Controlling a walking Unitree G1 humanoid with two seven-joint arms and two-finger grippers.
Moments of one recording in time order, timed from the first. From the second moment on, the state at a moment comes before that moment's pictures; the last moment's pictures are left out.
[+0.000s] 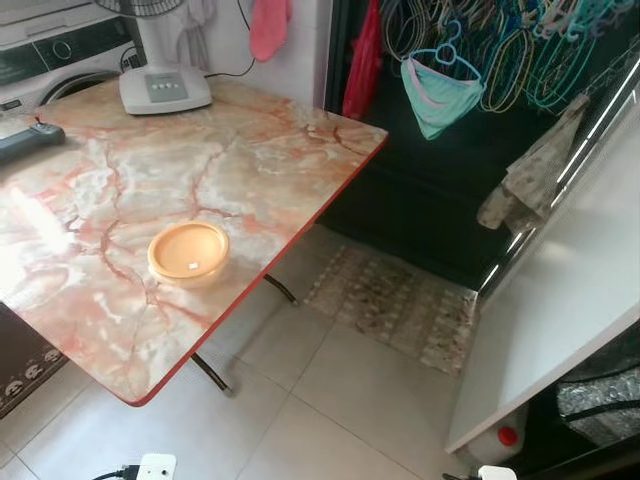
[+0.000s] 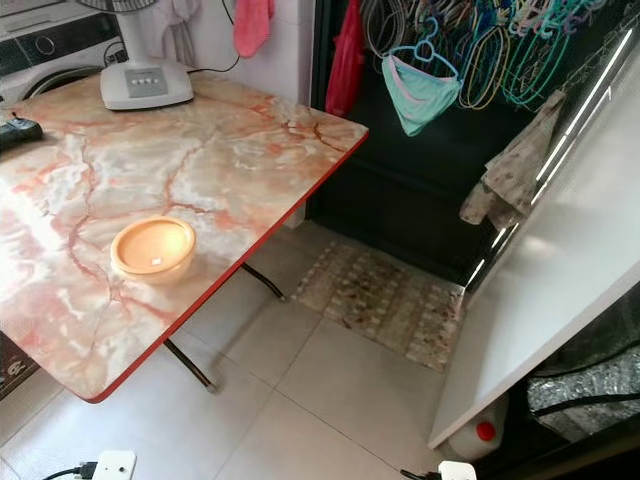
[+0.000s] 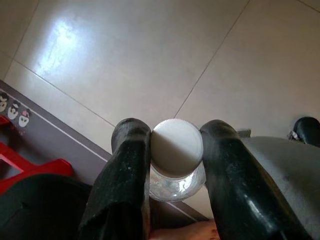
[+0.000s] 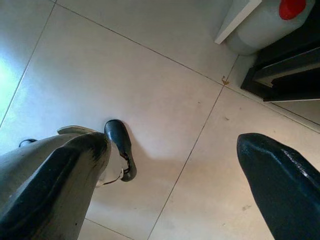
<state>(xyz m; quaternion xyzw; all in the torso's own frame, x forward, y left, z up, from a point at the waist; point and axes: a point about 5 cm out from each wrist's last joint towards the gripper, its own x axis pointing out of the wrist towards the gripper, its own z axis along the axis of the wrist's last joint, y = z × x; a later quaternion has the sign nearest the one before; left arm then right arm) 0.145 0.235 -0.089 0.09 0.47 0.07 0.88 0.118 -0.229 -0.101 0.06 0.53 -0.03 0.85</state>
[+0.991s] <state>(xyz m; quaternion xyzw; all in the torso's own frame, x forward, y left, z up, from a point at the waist) 0.140 0.231 -0.093 0.08 0.48 0.08 0.87 0.119 -0.230 -0.101 0.06 0.53 -0.03 0.84</state>
